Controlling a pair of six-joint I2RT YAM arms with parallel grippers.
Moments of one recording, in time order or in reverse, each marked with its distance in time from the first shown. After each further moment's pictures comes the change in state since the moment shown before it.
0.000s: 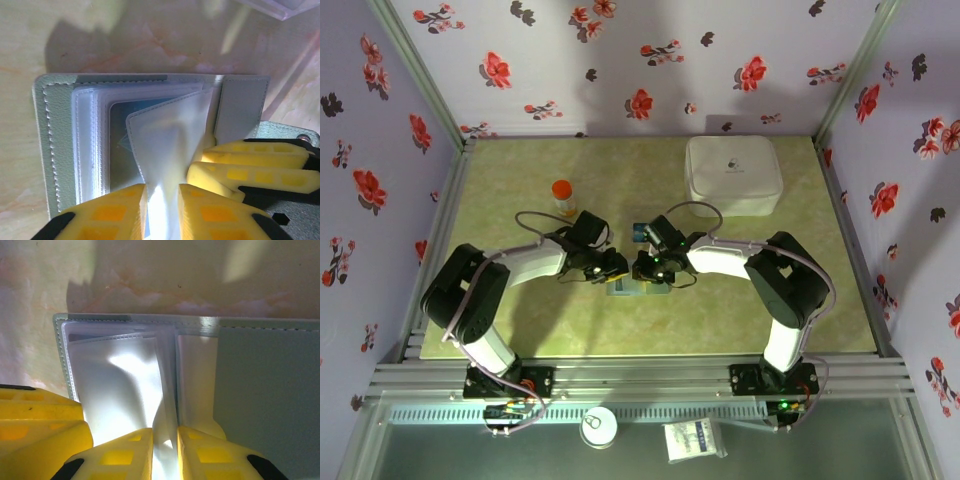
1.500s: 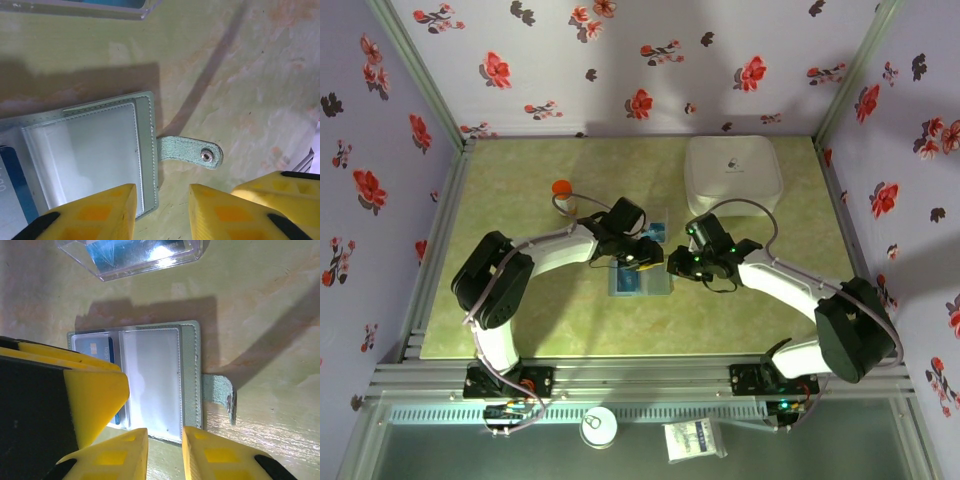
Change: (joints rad) left arm -0.144 0.166 0.298 -0.055 0.000 -0.021; right arm -0.156 -0.422 -0.212 -0.112 0.058 -0.068
